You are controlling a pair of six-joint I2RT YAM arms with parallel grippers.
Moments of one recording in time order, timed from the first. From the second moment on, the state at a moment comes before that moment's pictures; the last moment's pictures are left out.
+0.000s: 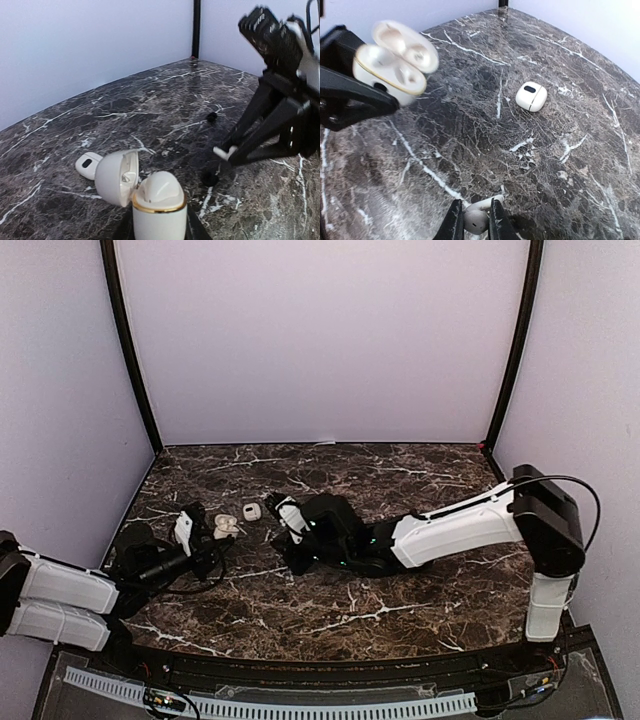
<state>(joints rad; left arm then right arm) -0.52 1.12 0.09 0.86 0.22 0.05 1.16 1.99 1.25 0.22 0.18 0.12</state>
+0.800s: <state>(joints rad) -0.71 1.27 0.08 1.13 0.72 0.26 1.13 1.66 1.03 0.12 -0.58 0.51</state>
